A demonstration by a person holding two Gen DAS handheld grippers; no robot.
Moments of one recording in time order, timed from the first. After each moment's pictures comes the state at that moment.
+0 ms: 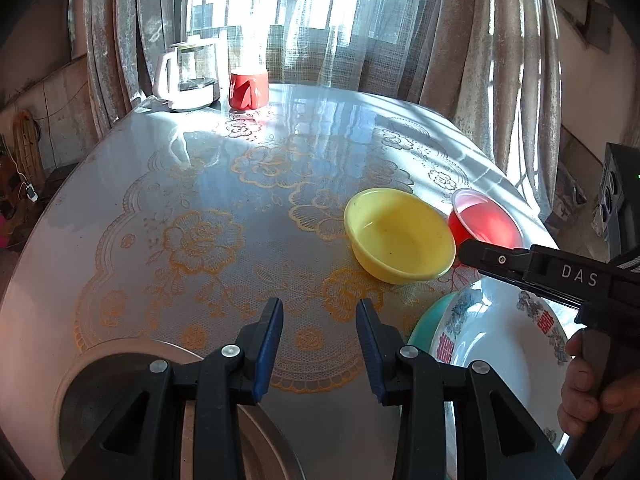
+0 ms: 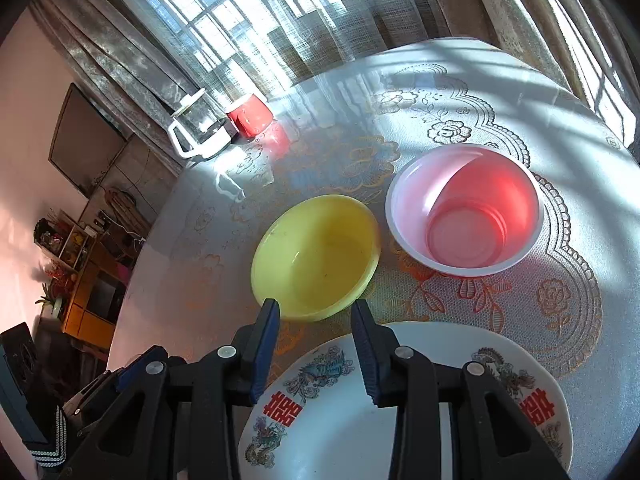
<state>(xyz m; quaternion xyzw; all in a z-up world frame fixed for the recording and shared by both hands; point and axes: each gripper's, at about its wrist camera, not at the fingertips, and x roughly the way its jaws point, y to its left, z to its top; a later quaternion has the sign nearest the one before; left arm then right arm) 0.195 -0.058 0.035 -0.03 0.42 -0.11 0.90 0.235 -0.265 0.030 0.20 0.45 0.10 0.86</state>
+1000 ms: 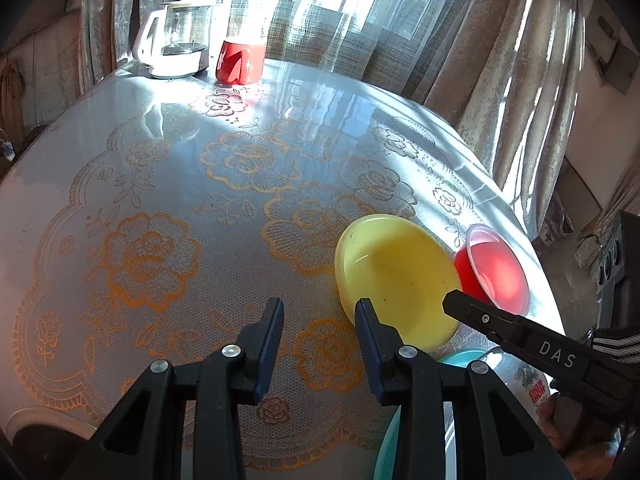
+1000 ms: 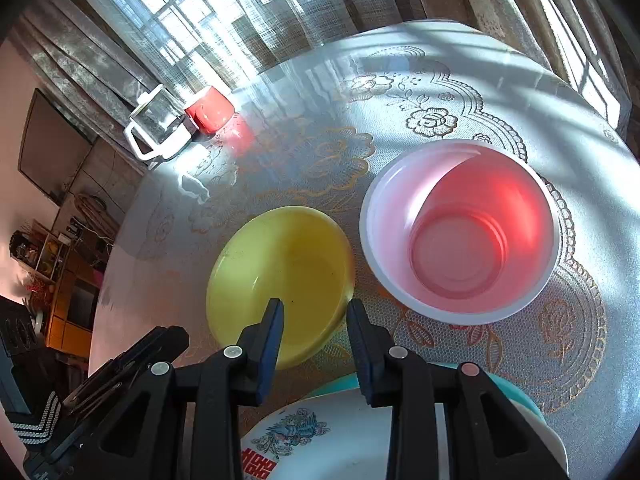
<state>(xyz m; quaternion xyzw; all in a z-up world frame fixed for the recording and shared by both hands) 0.264 -0.069 0.013 -0.10 0.45 -0.13 0.88 0.271 -0.268 0.009 0.20 0.49 0.04 0.85</state>
